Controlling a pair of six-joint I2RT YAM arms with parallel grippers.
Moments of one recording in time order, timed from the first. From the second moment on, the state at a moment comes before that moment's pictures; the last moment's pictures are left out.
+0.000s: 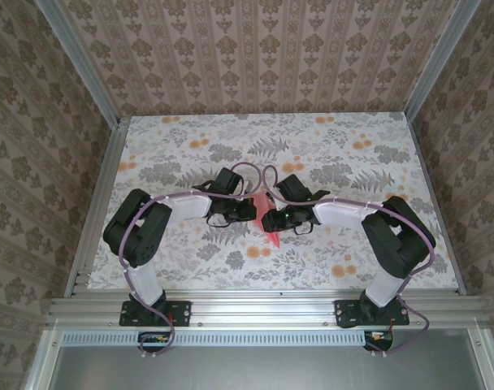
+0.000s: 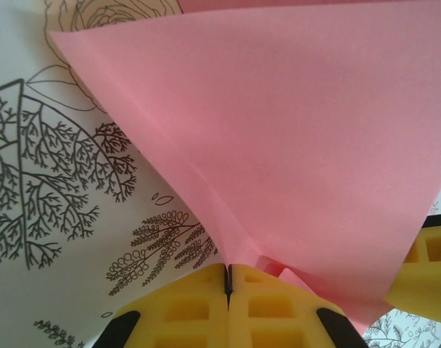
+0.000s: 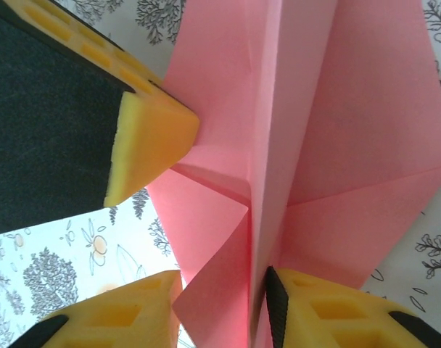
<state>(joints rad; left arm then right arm) -0.66 1.81 0.98 -0.19 0.44 -0.57 0.61 1.70 0.92 -0.29 -0.31 0.36</state>
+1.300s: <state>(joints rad) -0.67 1.60 0.98 -0.20 0.36 -0.63 0.64 1.64 1.05 -0.58 0.10 0.37</state>
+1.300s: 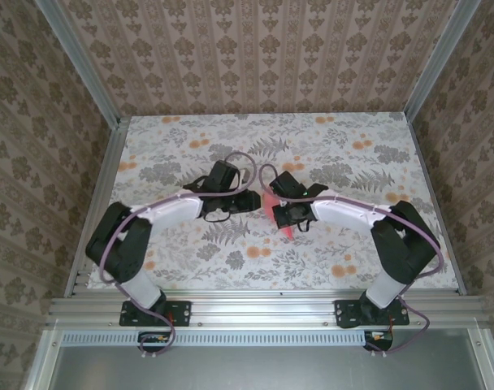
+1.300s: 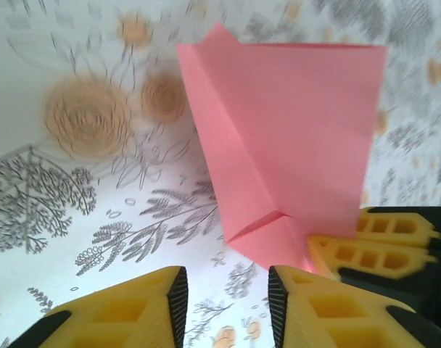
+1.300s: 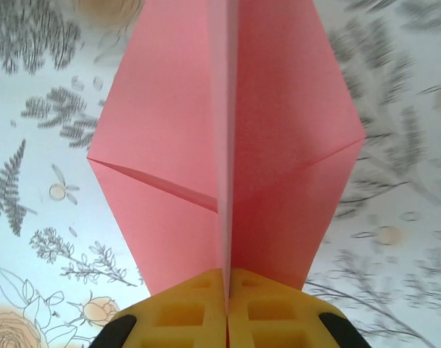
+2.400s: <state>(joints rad) -0.67 1.41 0.90 -0.29 0.16 -0.64 0.58 1.94 1.26 -0.71 0.20 0.47</state>
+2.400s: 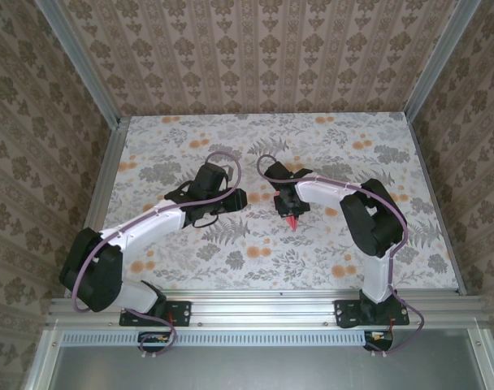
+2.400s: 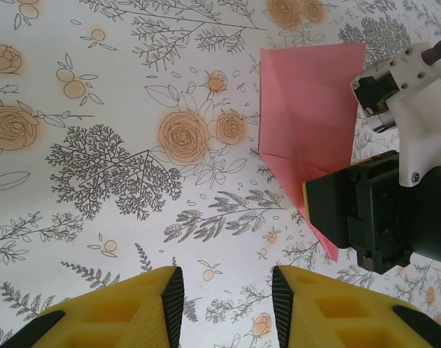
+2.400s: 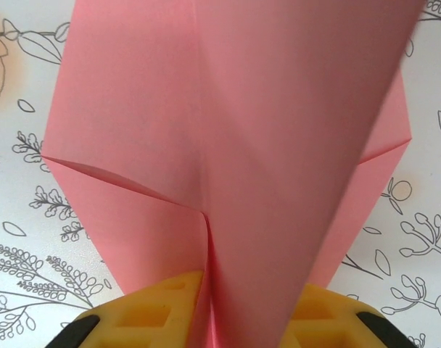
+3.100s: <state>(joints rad) -0.67 1.41 0.90 -0.30 0.16 -0.64 0.56 1.90 1.25 -0.67 0.17 0.48</state>
